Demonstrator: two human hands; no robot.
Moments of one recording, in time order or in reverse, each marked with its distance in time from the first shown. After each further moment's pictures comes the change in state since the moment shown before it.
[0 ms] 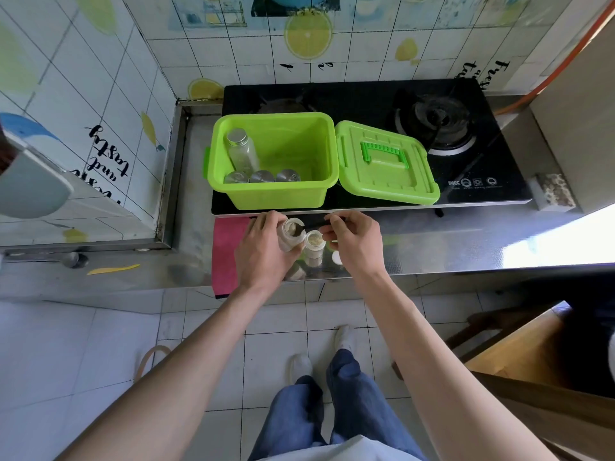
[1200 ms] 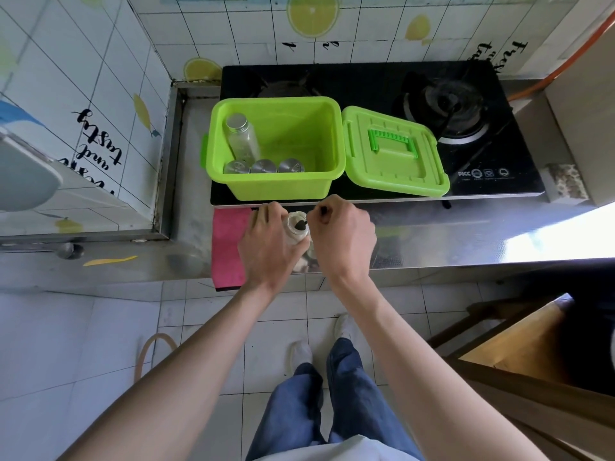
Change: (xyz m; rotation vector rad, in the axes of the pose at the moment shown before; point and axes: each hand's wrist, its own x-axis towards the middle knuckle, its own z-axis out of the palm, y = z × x) left_hand 0.001 -0.003 0.015 0.061 0.050 -0.010; right_hand -0.014 -0.029 0.034 -0.632 0.165 -0.163
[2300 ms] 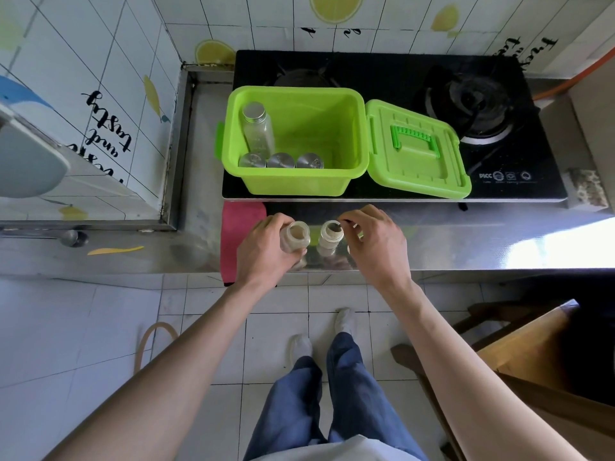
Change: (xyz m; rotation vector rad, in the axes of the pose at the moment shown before) left_hand -0.001 -0.042 -0.008 -0.138 -0.308 -0.091; right_hand 0.020 0.072 0.020 -0.099 -0.071 -0.382
